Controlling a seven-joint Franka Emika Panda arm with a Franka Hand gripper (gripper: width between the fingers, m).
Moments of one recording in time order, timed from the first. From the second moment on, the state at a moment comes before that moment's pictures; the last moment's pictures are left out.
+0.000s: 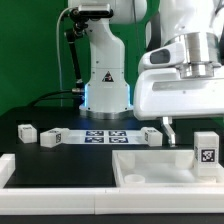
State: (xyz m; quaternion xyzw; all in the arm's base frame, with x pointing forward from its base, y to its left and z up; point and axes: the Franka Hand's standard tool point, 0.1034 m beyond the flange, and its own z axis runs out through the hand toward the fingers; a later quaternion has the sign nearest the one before) arm 0.609 0.110 0.081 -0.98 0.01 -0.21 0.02
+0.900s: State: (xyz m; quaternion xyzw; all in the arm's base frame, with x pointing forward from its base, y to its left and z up) arm 0.621 0.123 0.084 -1.00 0.04 -0.02 0.04
